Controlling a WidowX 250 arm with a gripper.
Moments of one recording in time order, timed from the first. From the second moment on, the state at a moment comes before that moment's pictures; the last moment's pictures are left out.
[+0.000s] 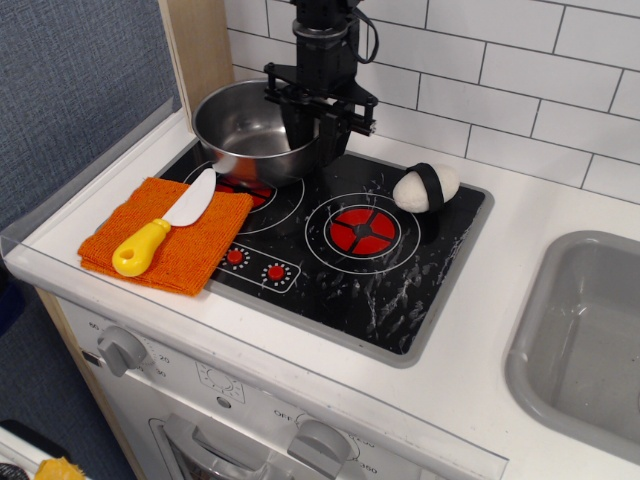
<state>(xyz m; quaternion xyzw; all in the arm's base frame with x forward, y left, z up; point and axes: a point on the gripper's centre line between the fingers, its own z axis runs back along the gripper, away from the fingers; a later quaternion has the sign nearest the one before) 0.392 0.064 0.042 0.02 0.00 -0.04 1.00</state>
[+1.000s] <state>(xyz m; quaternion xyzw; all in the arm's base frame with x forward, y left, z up) 0.383 0.036 0.102 0.04 -0.04 -0.08 1.00</state>
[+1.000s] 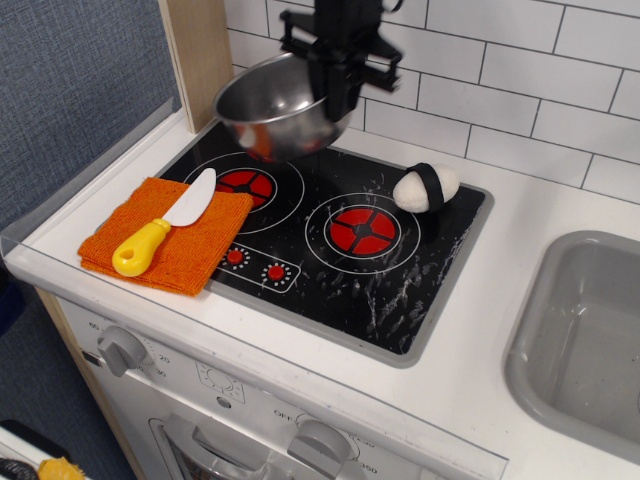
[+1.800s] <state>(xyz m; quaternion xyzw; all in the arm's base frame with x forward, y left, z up) 0.287 -0.067 0.075 0.05 0.05 -0.15 0.99</state>
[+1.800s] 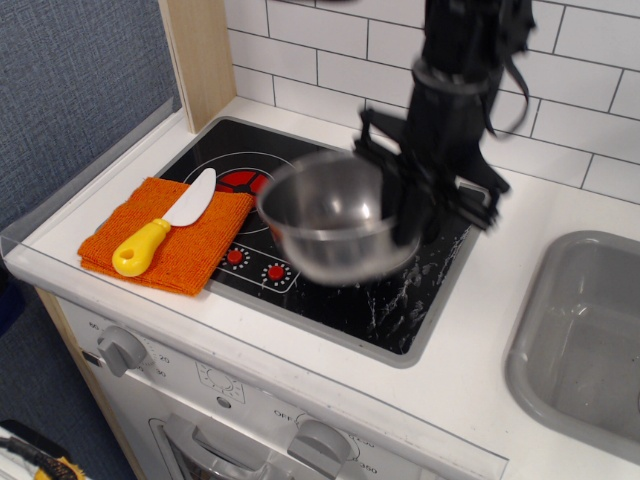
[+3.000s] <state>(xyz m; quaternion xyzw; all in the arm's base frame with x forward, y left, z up) 0.281 -0.109 0.067 0.03 -0.01 -0.16 0.99</state>
